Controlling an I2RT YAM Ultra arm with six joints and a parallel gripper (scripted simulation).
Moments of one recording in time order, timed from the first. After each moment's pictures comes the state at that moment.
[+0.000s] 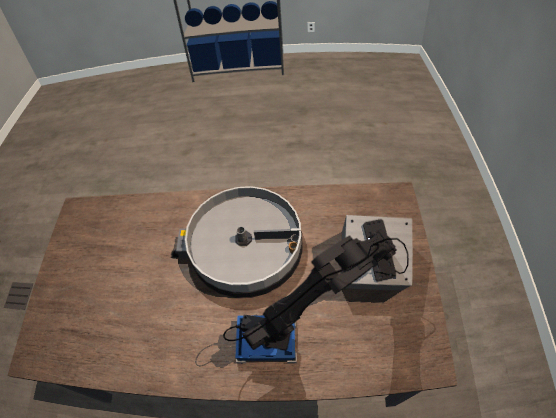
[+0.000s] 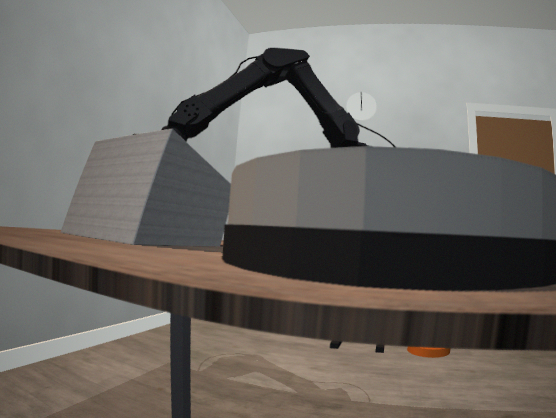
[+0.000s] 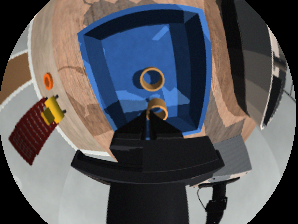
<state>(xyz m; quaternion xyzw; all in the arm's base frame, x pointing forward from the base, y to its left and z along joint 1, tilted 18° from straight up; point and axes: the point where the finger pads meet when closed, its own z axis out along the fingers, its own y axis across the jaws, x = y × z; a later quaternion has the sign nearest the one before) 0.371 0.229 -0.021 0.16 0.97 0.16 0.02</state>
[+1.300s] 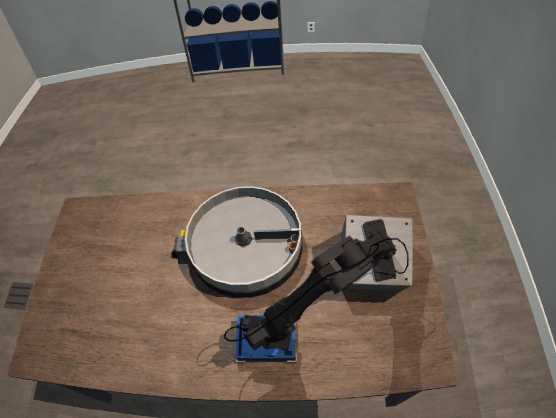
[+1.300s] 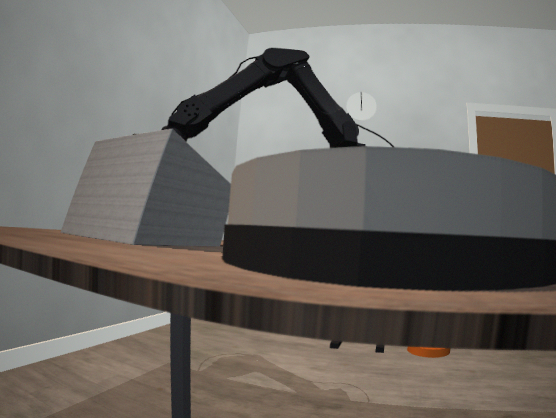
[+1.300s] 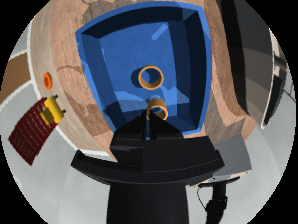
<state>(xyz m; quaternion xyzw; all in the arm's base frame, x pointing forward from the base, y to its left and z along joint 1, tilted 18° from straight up) 0.369 0.229 -0.023 0.16 0.97 0.16 0.01</state>
